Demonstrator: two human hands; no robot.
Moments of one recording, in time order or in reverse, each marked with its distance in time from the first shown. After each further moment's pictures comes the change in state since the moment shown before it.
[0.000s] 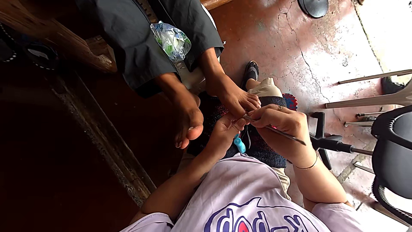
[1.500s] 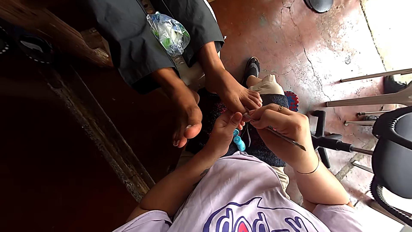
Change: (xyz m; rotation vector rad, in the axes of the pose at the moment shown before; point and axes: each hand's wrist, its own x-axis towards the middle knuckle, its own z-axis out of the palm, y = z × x) left_hand 0.005 -0.011 0.002 -0.077 0.042 0.034; right_hand -0.004 -0.008 0.002 -0.071 -0.024 0.027
